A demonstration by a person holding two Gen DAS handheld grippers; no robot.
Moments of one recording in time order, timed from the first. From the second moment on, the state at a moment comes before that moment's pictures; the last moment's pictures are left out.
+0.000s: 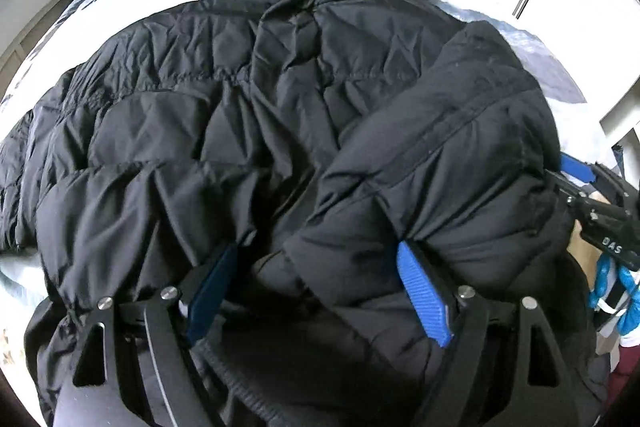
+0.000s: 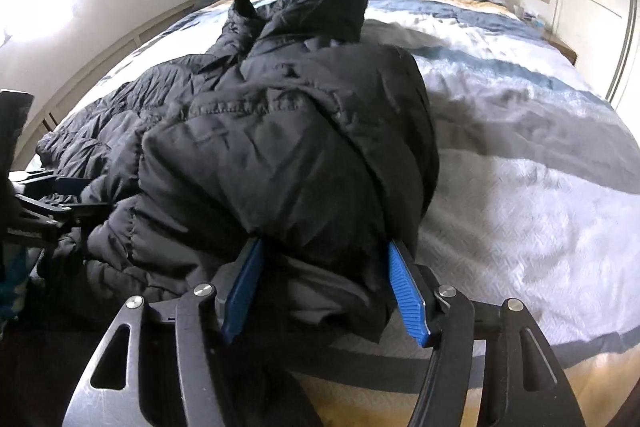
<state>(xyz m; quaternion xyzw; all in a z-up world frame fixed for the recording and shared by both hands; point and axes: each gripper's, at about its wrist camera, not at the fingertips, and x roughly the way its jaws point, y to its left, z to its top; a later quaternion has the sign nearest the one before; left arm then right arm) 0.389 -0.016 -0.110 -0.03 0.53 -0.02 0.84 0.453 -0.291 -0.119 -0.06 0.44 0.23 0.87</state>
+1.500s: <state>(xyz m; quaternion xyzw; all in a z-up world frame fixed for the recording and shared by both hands) 0.134 0.380 -0.068 -0.29 0.45 0.20 0.82 0.261 -0.189 -0.016 -0.08 0.43 0.18 0.88</state>
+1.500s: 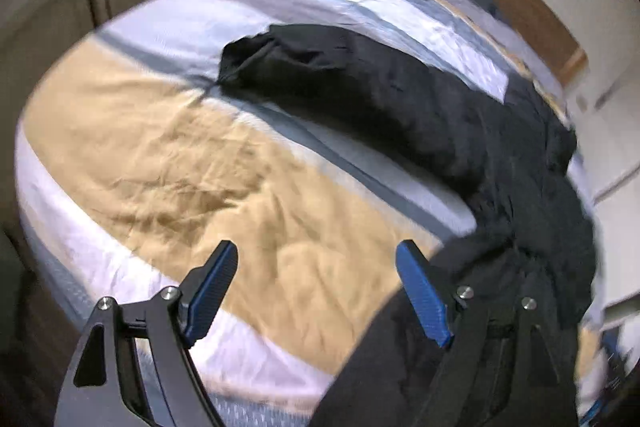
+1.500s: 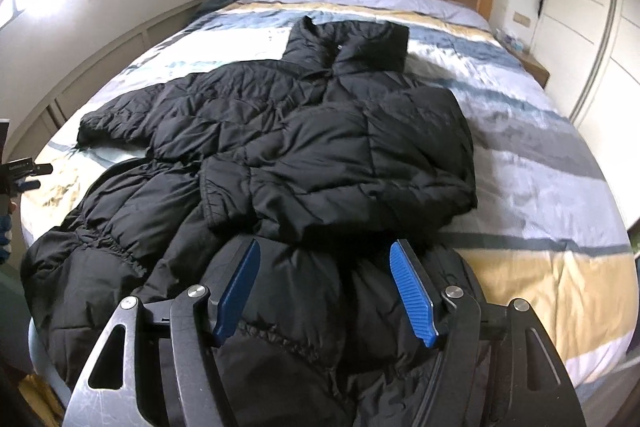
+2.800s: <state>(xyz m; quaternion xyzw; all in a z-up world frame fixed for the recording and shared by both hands) 0.228 0.507 -0.080 -0.60 0.21 0.12 0.76 0.280 -0.241 -0.001 -0.06 0.44 0.07 0.90</state>
